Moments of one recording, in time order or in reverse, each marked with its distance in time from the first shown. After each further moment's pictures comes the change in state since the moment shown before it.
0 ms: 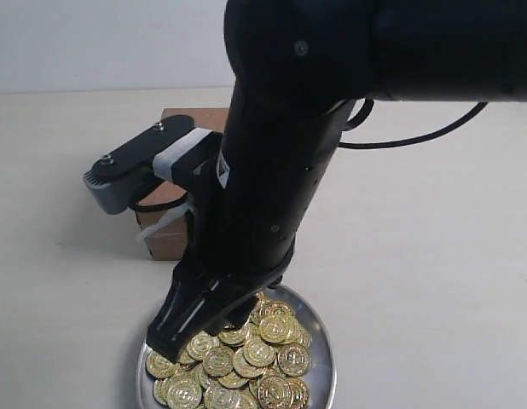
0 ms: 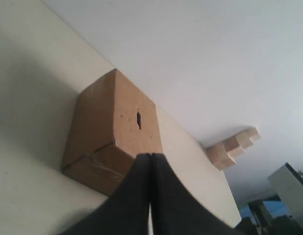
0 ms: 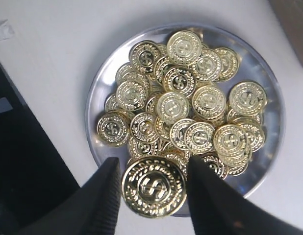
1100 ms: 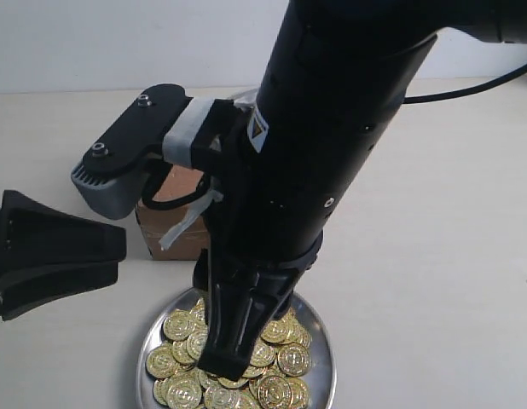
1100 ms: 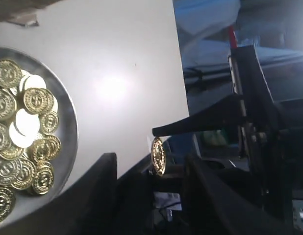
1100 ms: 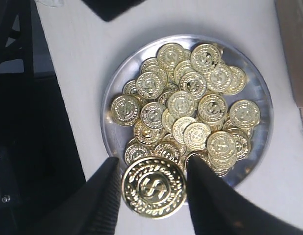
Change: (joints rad) left arm 0.000 0.995 -0.279 -0.647 0.665 0.868; right arm 0.000 -0.112 0.000 0.031 0.072 -0.274
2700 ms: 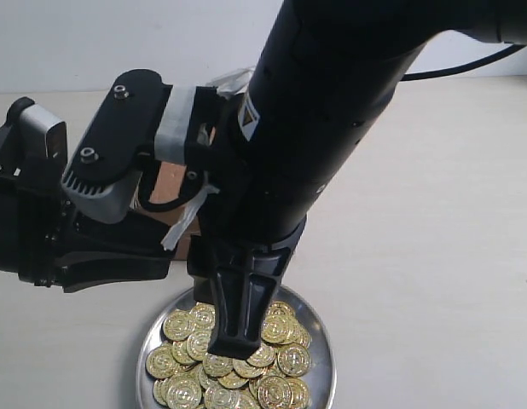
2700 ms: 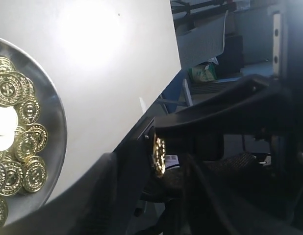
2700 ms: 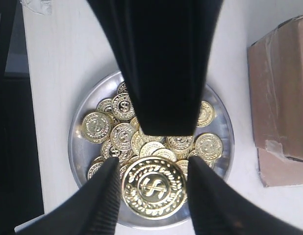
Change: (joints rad) left arm -0.082 0.352 -0.163 0.011 0.131 0.189; right arm 0.000 0.000 0.000 -0.034 -0.094 -0.168
